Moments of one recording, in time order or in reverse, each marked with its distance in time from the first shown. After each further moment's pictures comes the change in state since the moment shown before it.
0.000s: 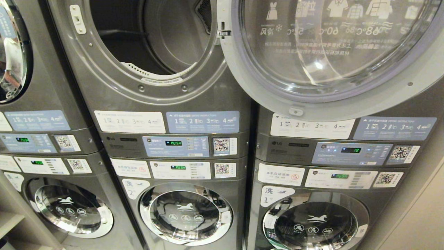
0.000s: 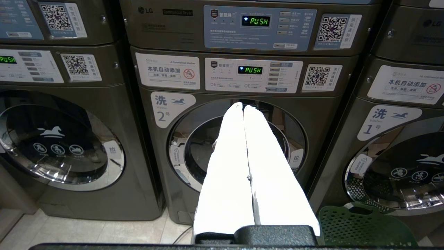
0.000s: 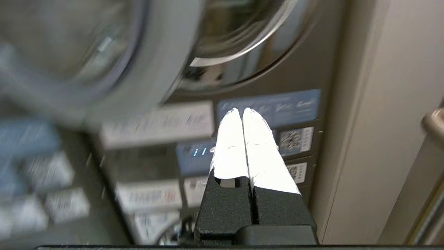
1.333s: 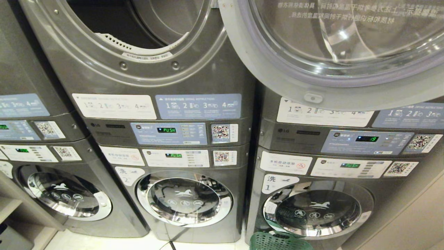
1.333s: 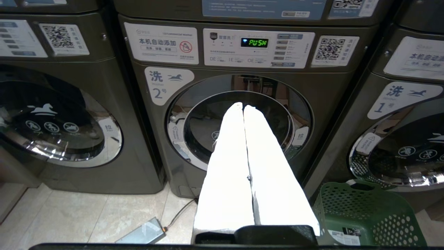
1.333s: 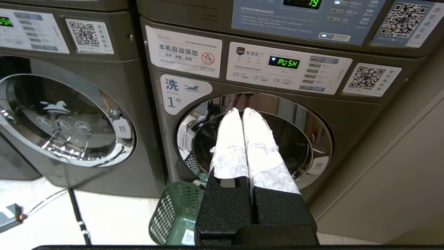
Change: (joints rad) left arm 0.000 0.000 0.000 0.000 0.000 0.003; right arm 0.005 -0.645 0.754 0.053 0.287 -0.106
